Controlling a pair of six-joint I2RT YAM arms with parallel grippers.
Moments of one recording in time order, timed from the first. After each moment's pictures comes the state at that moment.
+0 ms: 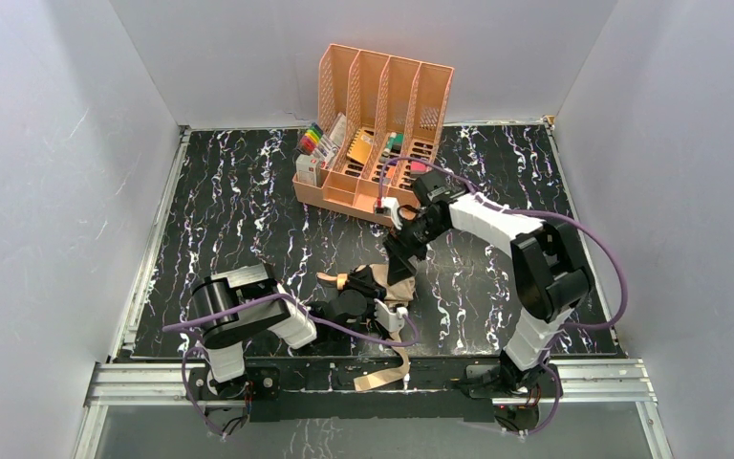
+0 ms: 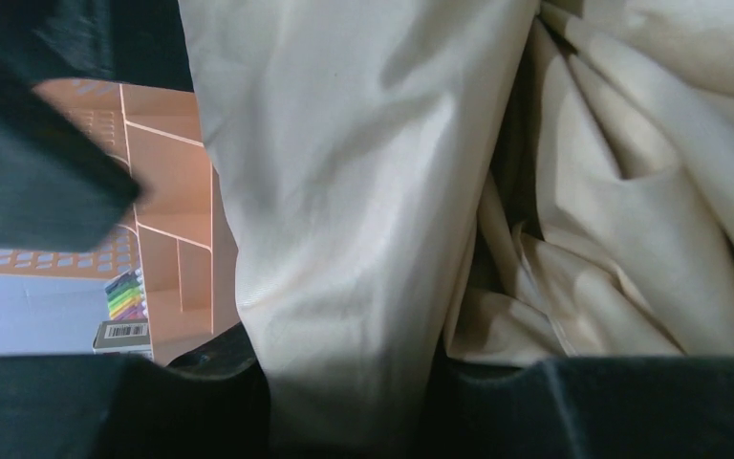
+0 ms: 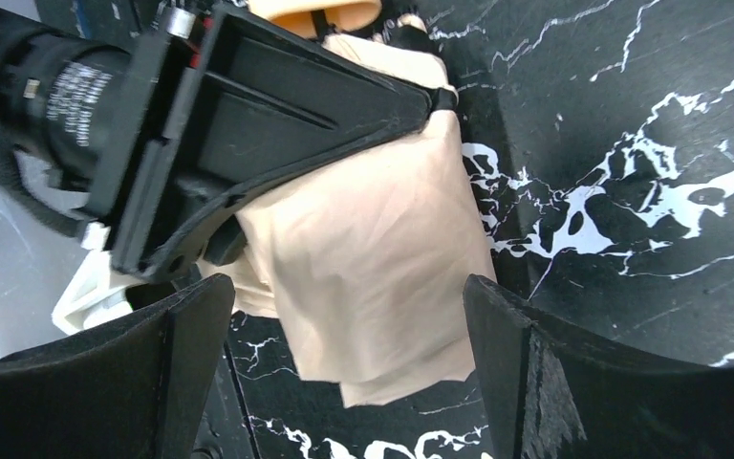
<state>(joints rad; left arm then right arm) -1.18 1.81 0.43 0.94 -0.46 1.05 0.53 1.73 1.19 -0.75 -0.84 -0.47</state>
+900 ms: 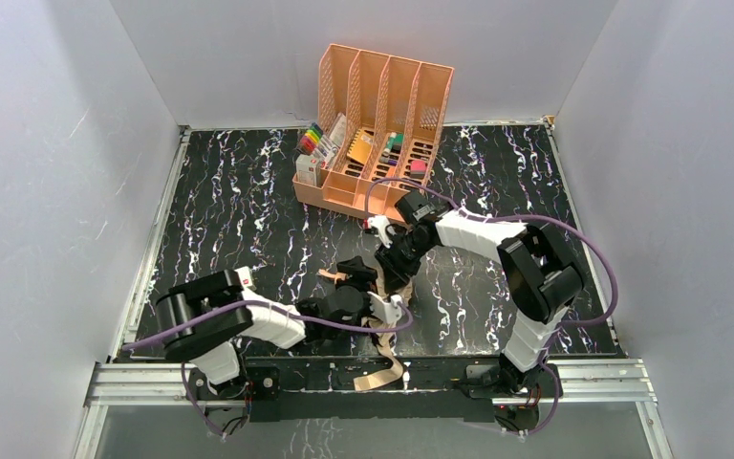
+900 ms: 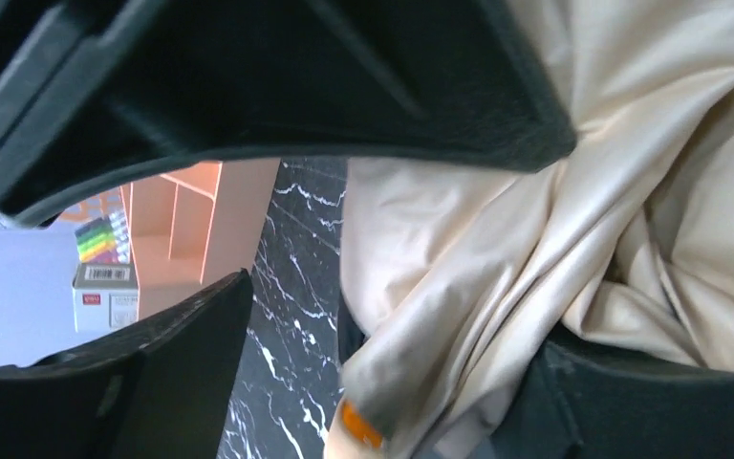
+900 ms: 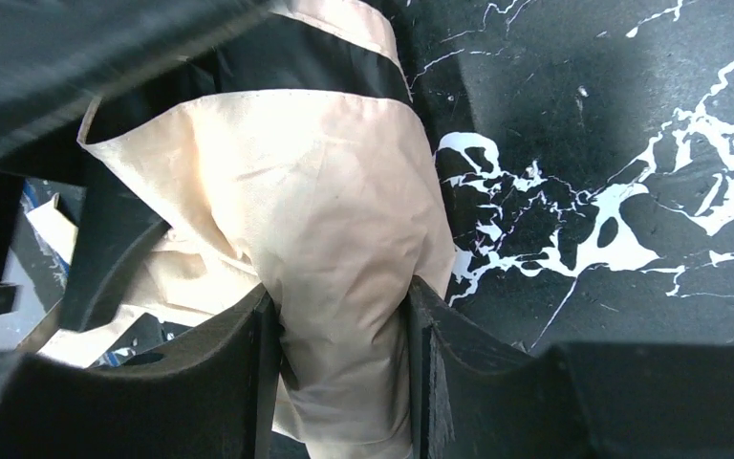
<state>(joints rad) -1.18 1.63 0.43 0.76 -0.52 0.90 0.64 1.78 1.09 -0.59 -0.64 -0.37</state>
